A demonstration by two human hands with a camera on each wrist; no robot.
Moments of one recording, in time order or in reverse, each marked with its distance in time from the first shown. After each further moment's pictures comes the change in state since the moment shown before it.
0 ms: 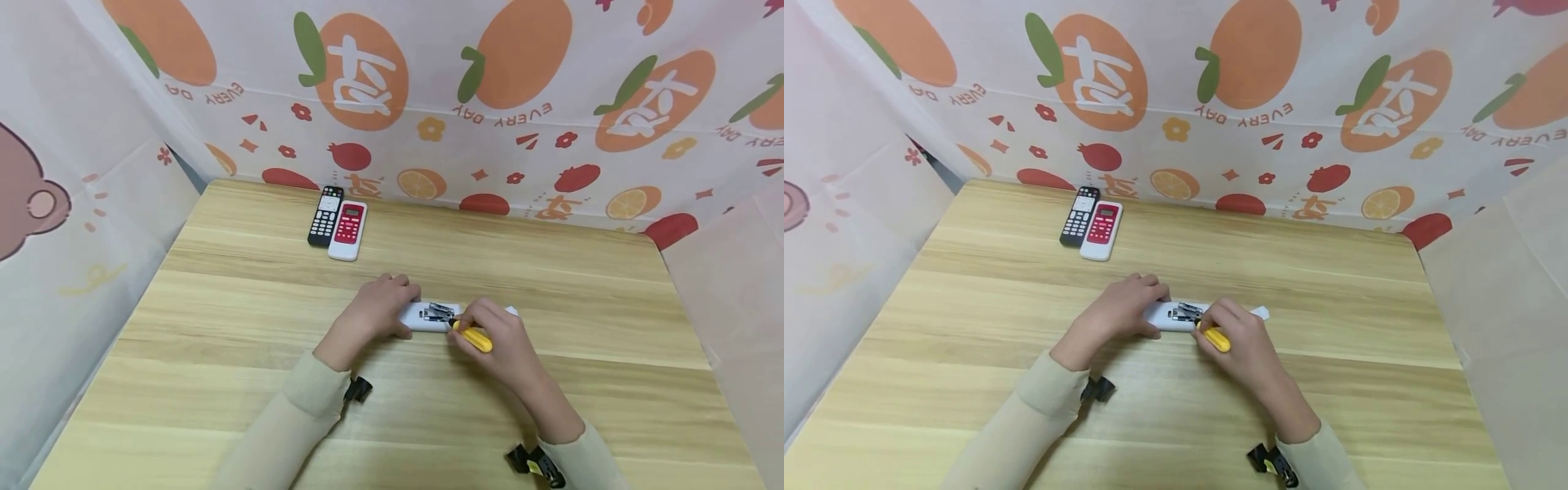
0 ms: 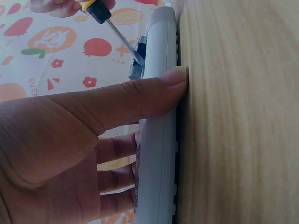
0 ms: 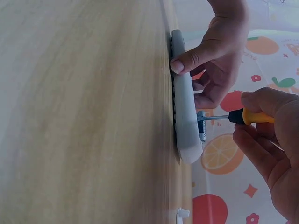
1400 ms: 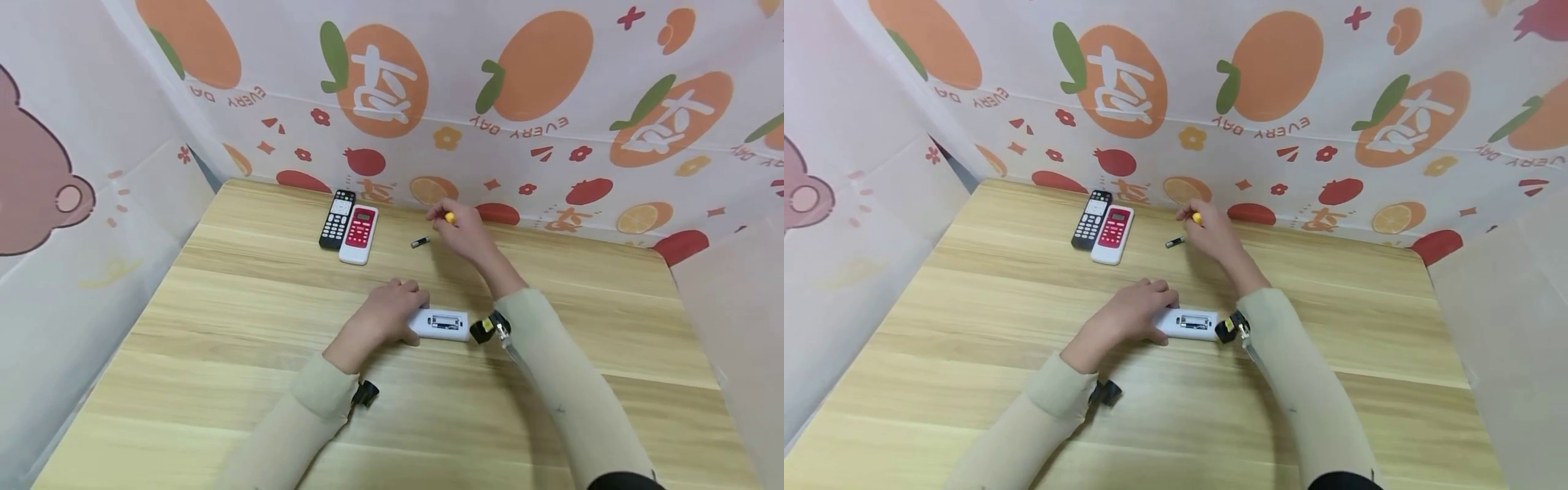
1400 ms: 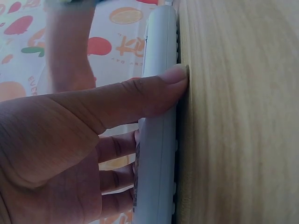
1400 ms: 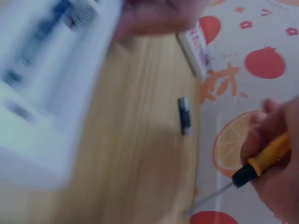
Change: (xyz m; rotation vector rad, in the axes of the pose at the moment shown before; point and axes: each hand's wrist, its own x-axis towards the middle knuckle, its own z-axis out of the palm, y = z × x) left_hand 0.000 -0.002 0.002 -0.024 -0.017 -0.007; right_hand 0.182 0.060 0.032 0.110 -0.187 0.290
